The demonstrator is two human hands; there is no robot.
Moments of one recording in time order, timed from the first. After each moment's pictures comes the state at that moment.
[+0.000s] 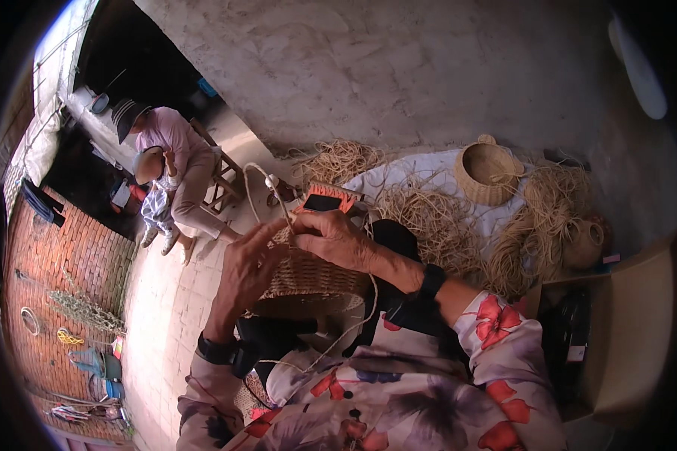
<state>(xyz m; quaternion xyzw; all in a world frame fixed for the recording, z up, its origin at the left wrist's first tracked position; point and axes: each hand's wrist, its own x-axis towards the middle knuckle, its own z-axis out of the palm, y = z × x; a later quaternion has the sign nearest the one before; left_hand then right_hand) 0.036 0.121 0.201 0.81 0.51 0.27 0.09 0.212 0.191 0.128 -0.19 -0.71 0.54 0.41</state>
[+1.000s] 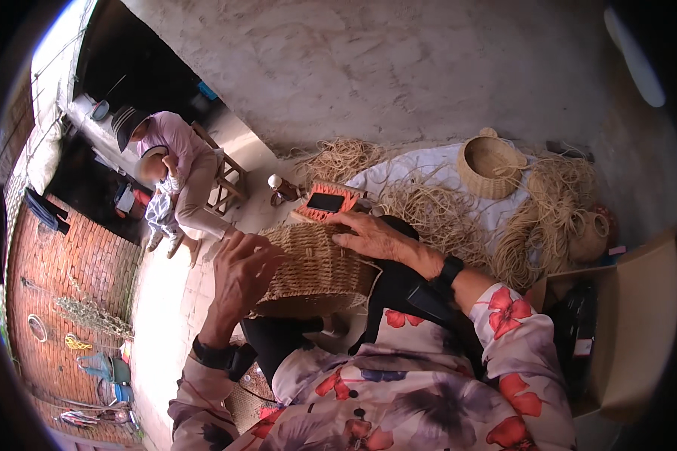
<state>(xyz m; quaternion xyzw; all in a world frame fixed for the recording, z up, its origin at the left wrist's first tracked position) 0.019 0.114 0.201 0.86 0.45 0.19 -0.15 0.248 0.216 0.069 -0.25 -0.82 0.40 0.33</state>
